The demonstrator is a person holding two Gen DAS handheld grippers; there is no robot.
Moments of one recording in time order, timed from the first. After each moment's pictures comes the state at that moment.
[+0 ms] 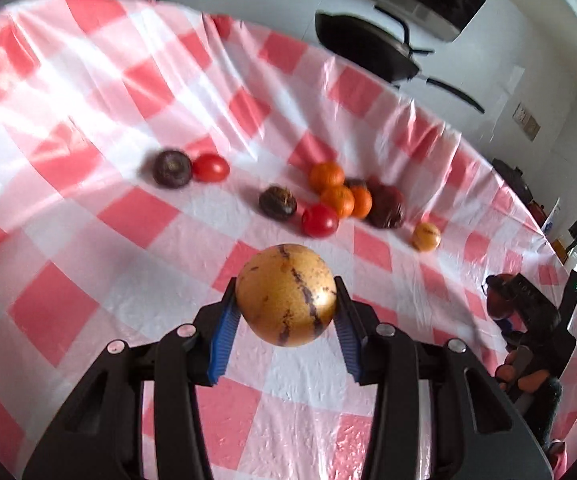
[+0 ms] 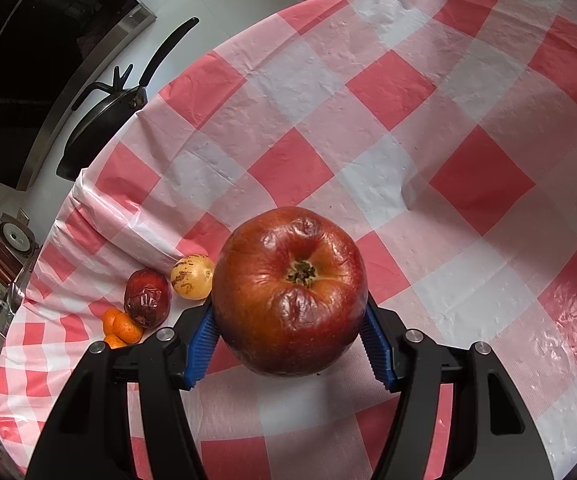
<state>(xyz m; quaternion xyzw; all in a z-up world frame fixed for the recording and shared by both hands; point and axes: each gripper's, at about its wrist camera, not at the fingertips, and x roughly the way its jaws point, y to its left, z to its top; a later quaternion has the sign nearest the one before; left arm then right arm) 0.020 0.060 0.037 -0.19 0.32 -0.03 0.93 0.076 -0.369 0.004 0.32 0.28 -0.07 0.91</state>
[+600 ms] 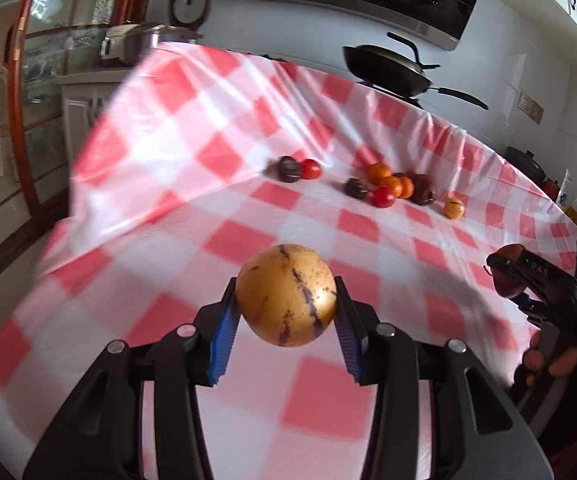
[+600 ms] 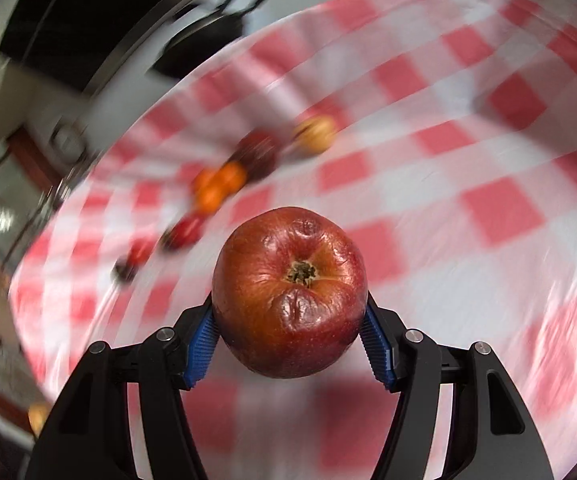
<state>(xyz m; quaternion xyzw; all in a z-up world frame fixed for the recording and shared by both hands) -0.131 0.135 0.046 -0.12 0.30 0.03 0.95 -0.035 -0.234 0.014 0.23 0.34 0.06 0.91</state>
